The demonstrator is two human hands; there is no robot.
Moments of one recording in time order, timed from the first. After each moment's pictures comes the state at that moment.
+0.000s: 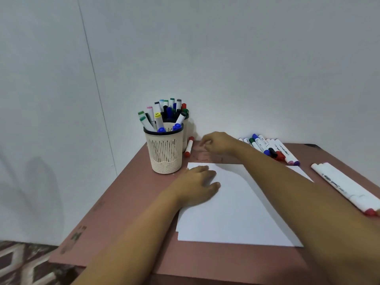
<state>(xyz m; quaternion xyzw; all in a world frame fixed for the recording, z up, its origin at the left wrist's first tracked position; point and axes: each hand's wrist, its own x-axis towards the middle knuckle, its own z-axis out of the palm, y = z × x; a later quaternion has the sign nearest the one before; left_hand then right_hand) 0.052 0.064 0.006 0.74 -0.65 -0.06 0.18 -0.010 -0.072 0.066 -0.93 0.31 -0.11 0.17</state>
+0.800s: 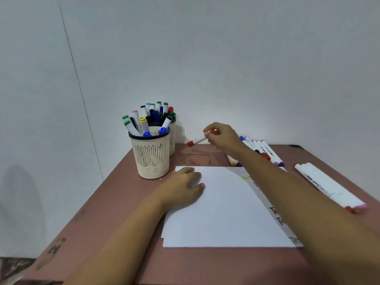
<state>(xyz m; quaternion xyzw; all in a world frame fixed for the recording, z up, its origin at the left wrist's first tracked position) 0.061 0.057 -0.001 0.73 -0.65 -0.06 0.22 -0.035 -0.097 0.062 -0.80 0.32 -0.37 0.34</state>
